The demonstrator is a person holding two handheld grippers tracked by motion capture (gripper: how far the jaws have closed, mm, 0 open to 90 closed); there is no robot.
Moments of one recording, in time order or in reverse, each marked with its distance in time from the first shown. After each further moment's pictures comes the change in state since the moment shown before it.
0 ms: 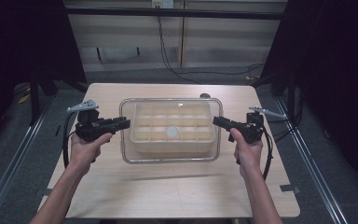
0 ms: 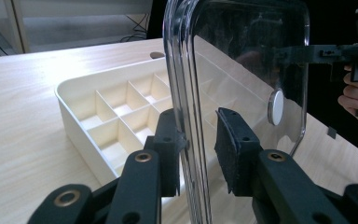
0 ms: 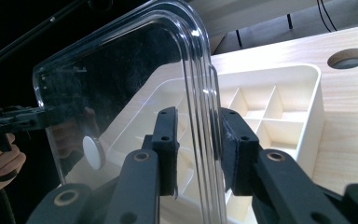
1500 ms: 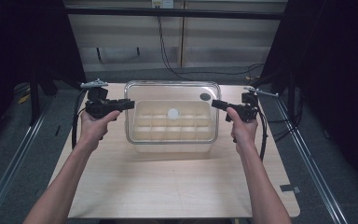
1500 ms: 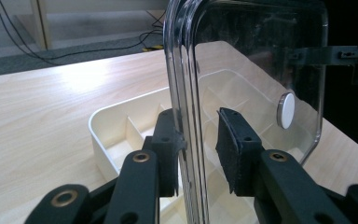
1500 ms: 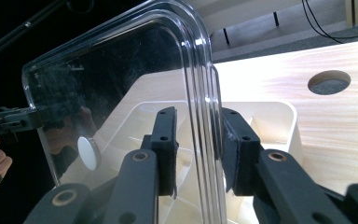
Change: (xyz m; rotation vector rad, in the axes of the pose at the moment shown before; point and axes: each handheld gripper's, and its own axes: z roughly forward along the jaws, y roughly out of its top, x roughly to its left) left arm 0.033 0.040 0.041 0.043 0.076 -0.034; right arm -0.029 0.044 0.041 0.025 -0.049 0.019
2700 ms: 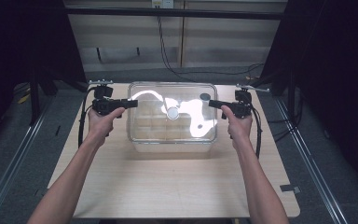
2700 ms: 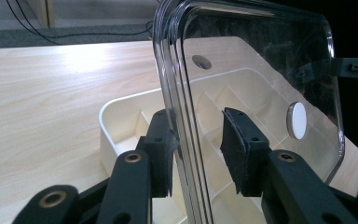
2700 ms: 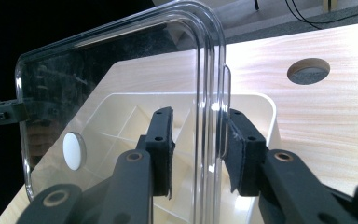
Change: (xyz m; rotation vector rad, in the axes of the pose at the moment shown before) left arm 0.026 -0.003 0.031 0.030 0.006 -0.098; right arm -0.011 0.004 0.027 0.071 -0.090 -0.005
